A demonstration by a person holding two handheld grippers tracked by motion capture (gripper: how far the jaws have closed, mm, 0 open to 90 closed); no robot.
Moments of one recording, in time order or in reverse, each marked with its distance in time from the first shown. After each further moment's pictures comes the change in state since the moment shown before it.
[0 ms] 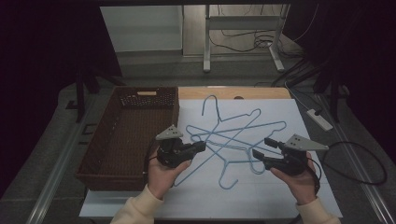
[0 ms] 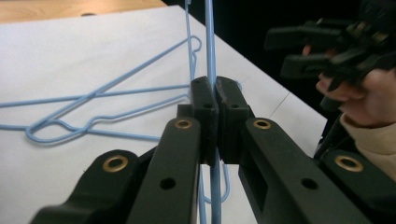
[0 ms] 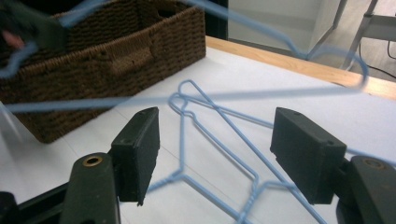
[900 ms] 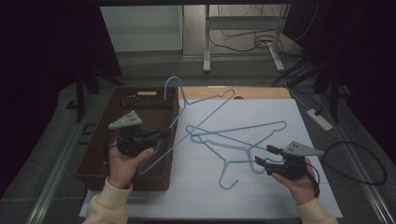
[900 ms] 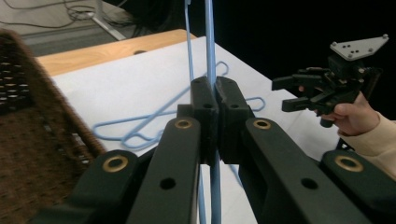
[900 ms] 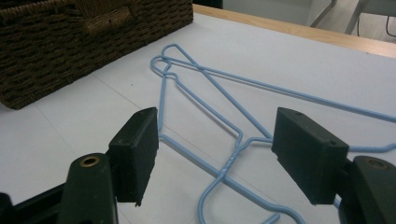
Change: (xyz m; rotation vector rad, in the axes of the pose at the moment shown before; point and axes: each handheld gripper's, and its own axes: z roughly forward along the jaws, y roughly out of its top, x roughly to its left) left arm 0.037 0.020 -0.086 -0.066 0.078 0.073; right arm -0.017 -0.036 0.010 0.067 -0.019 0.009
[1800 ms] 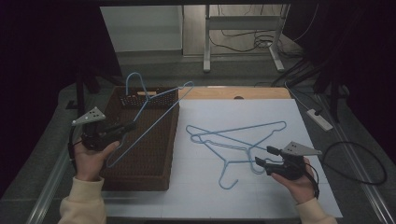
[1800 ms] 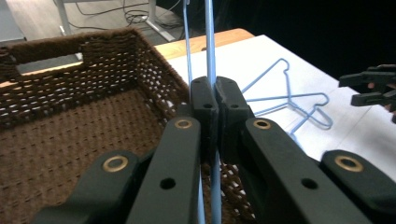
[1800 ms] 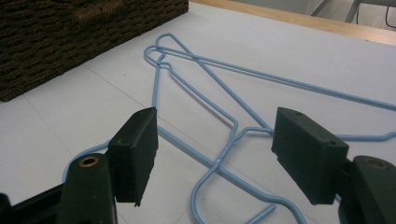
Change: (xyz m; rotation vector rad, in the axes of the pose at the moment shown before) left arm 0.067 -0.017 -0.054 0.000 0.172 -0.003; right arm -0.004 -0.006 0.005 0.028 -0.009 0.005
